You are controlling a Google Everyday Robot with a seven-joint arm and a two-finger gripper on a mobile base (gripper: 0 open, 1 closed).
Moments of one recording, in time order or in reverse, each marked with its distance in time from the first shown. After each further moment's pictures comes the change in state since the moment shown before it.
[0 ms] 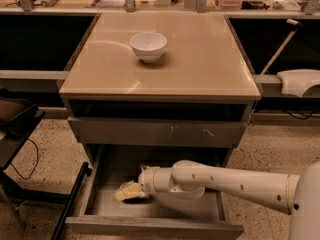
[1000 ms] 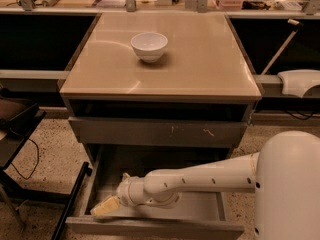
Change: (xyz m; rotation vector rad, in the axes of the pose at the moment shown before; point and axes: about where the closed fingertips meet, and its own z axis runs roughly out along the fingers) arm 0.018 0.054 0.057 0.048 0.119 -0.099
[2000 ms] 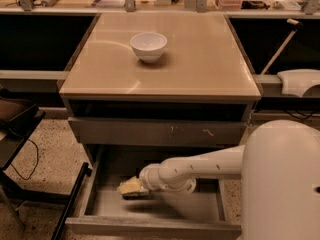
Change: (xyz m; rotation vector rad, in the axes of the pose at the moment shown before) arm 0.026 -0.115 -0.033 0.253 0.081 0.122
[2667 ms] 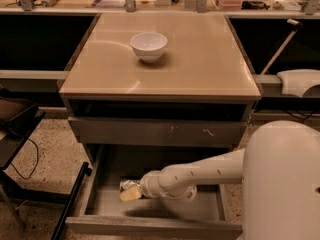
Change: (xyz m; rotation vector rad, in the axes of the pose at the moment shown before) arm 0.027 0.006 -0.003 0.015 0.032 0.011
